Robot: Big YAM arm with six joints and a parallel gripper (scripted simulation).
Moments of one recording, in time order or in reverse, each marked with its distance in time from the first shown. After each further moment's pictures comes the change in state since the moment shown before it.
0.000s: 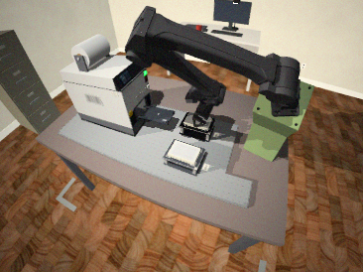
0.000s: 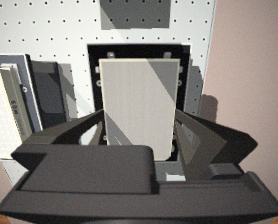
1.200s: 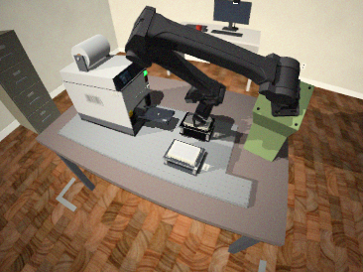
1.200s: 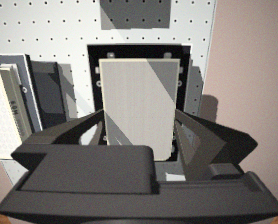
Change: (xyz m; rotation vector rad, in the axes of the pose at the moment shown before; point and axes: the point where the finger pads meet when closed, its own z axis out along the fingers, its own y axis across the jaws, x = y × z) arm 0.000 0.000 0.001 -0.001 0.003 -0.001
